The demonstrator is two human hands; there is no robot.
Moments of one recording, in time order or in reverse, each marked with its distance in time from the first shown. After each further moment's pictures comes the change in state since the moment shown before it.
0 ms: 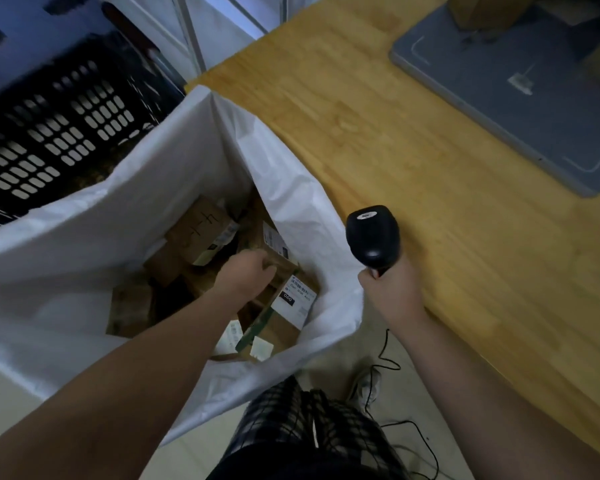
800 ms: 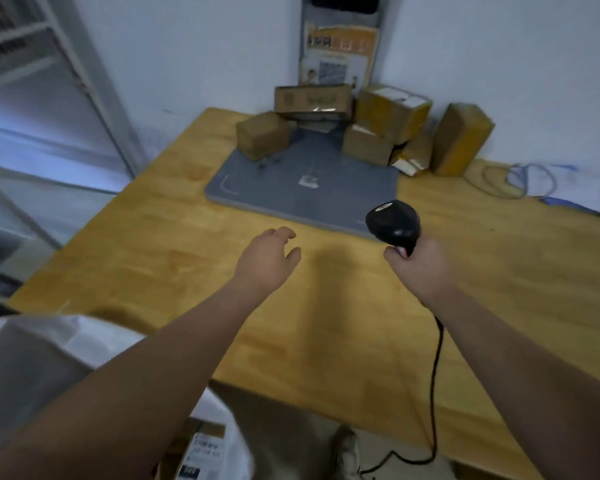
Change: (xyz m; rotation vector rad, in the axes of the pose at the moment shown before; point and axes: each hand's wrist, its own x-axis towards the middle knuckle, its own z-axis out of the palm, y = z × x) left_hand 0.053 0.349 -0.077 0.025 0.221 0.666; right_hand 0.066 0.032 -0.290 -0.105 0.515 0.132
